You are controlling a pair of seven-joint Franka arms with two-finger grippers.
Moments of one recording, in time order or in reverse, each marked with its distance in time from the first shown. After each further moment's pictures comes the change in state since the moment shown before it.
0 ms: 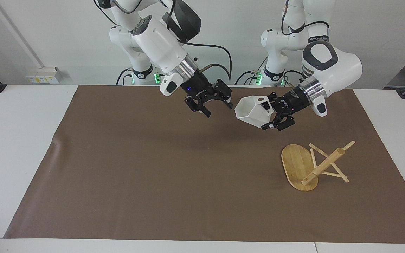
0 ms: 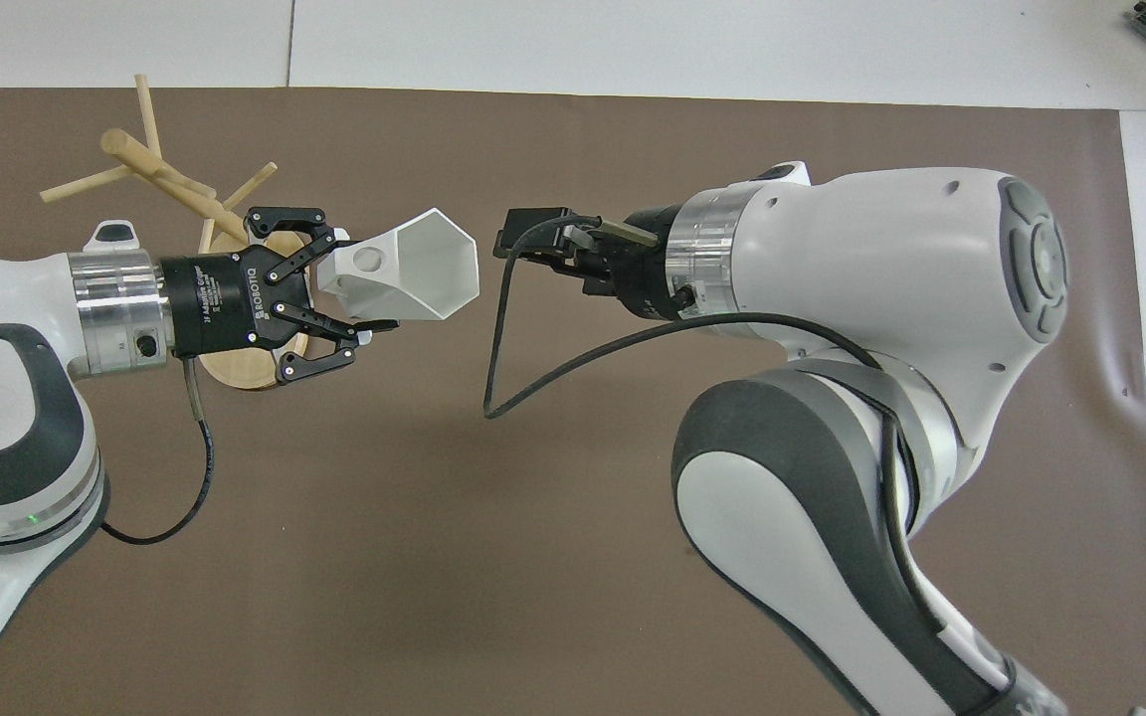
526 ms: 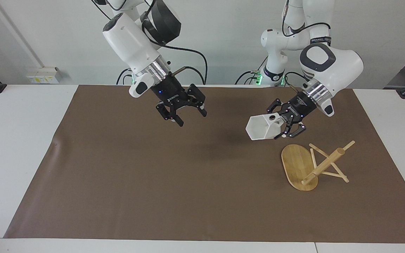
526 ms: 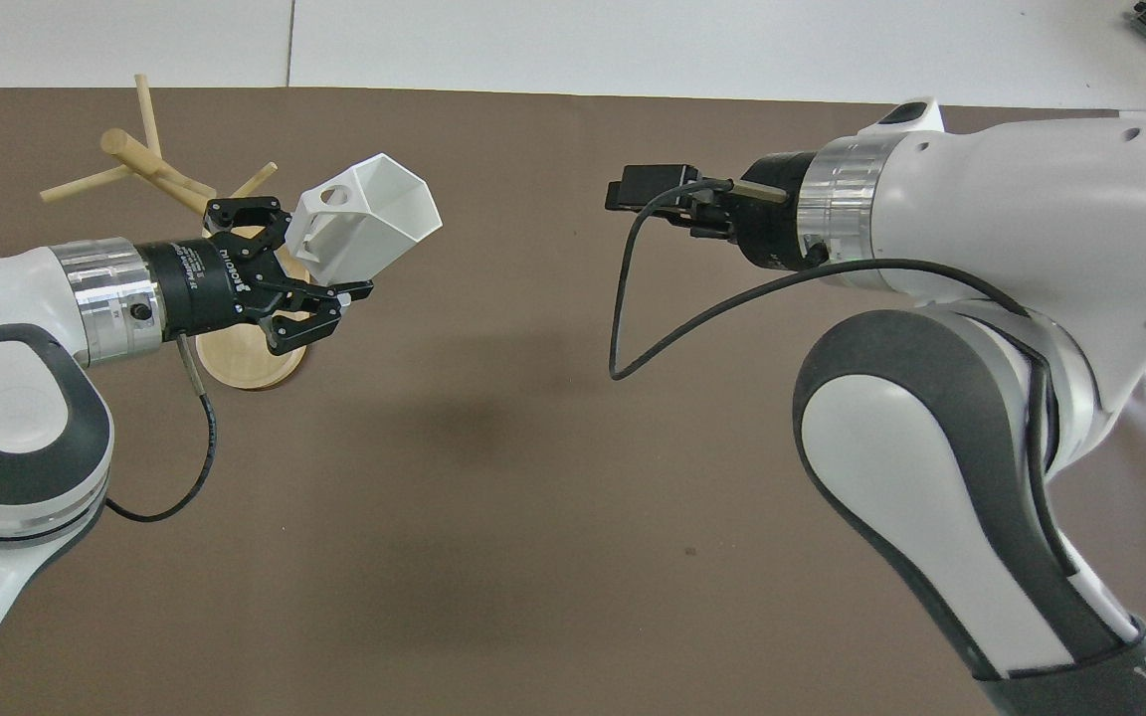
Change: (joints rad) left arm -0.010 0.018 -0.009 -0.018 0.091 0.252 -0.374; right arm -0.006 -0.029 -0.137 0.000 -0.024 -0.029 -0.183
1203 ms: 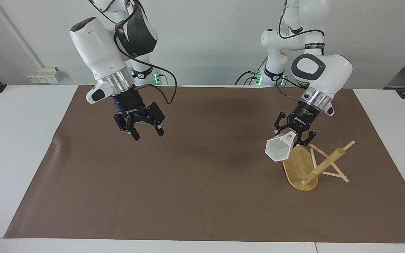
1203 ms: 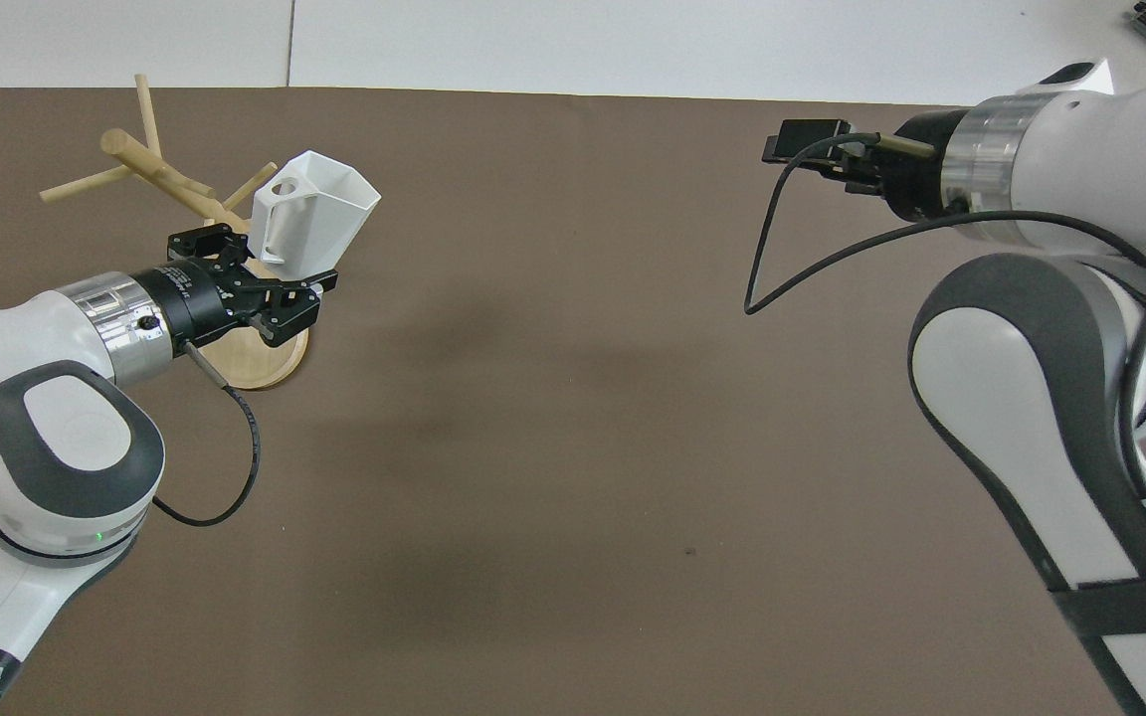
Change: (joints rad) left arm -0.009 0.003 0.001 -0.111 0.000 0.259 -0.167; right arm -0.003 0.000 -0.172 -0.001 -0.204 -0.005 -0.009
